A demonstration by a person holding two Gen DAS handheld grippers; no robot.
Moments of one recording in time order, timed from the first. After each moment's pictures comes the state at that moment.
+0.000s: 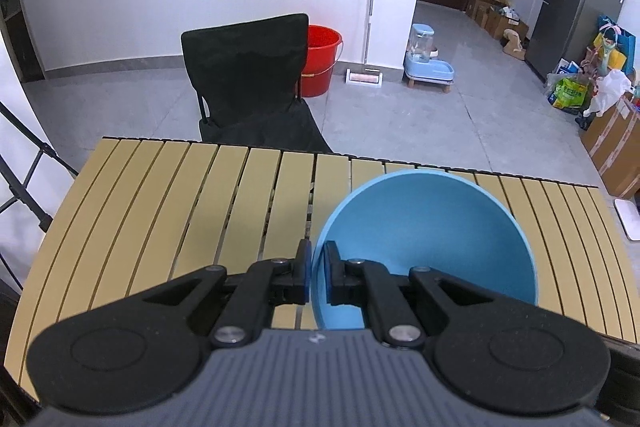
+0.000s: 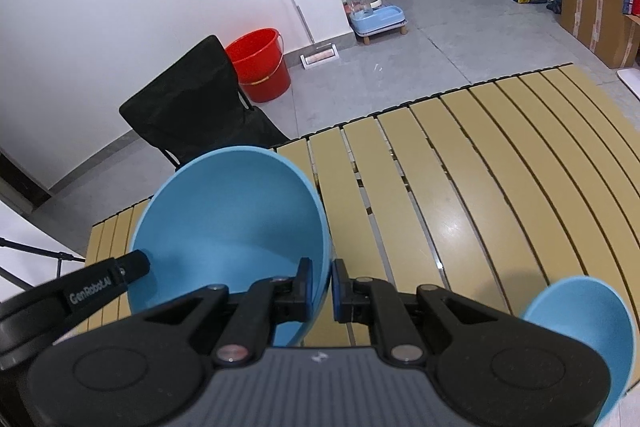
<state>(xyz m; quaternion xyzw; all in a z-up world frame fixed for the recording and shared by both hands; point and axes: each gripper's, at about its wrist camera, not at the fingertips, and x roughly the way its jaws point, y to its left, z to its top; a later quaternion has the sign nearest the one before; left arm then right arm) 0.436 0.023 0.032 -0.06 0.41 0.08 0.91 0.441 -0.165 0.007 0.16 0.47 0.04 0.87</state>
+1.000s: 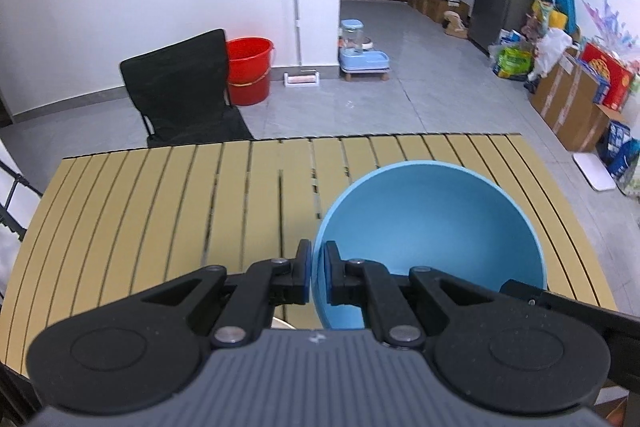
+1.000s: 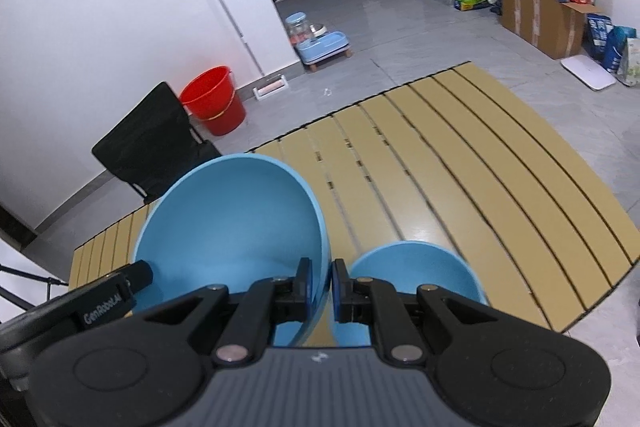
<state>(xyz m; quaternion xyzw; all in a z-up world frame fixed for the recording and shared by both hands) 0.355 -0.132 0.045 0.00 0.40 0.01 0.92 0.335 -0.307 0.032 0.19 0.43 -0.01 0.88</state>
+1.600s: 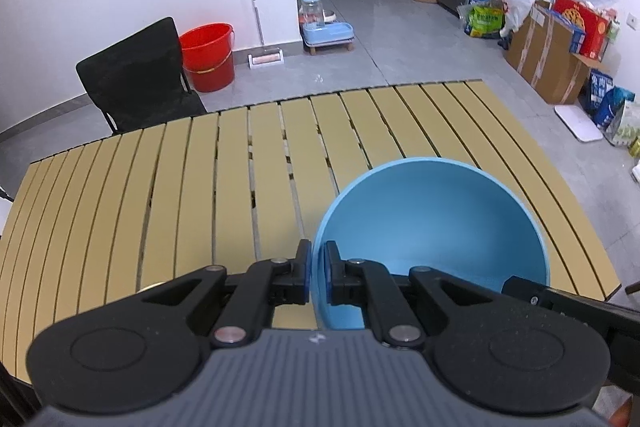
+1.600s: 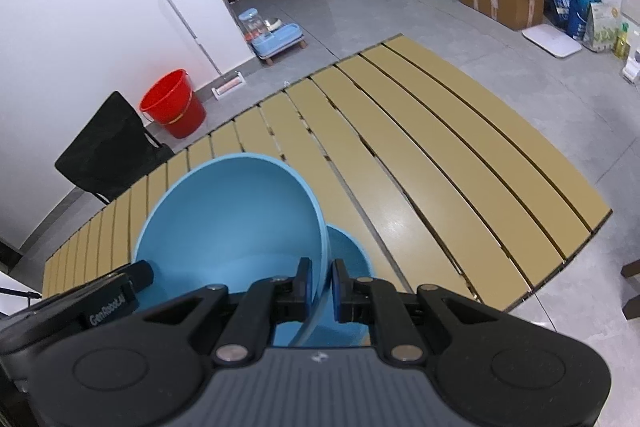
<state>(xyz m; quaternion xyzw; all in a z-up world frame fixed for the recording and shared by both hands) 0.342 -0.217 0.000 0.04 0.43 -0.02 0.90 0.304 -0.392 -0.017 0.21 0.45 -0.06 0.87</state>
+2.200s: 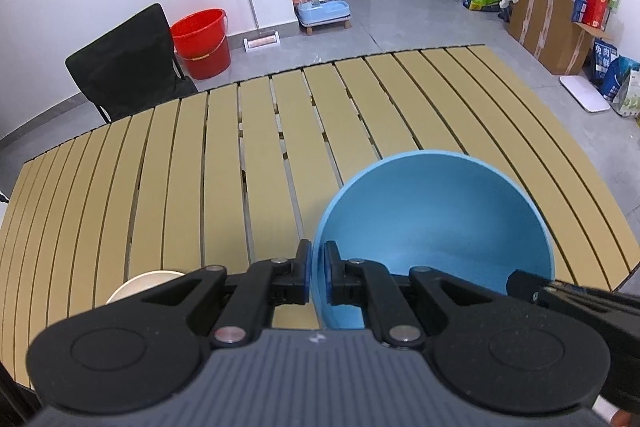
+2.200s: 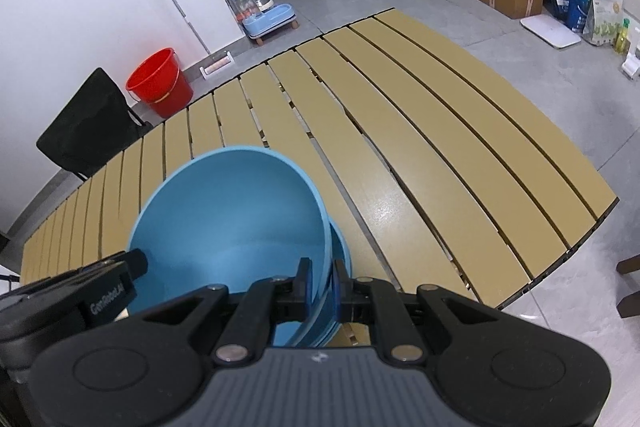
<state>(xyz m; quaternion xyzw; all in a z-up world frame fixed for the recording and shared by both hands) 0.348 -0.234 -0.036 0.07 0.45 -0.02 0.89 0.311 -0.394 -0.059 0.19 0.47 -0.06 0.86</state>
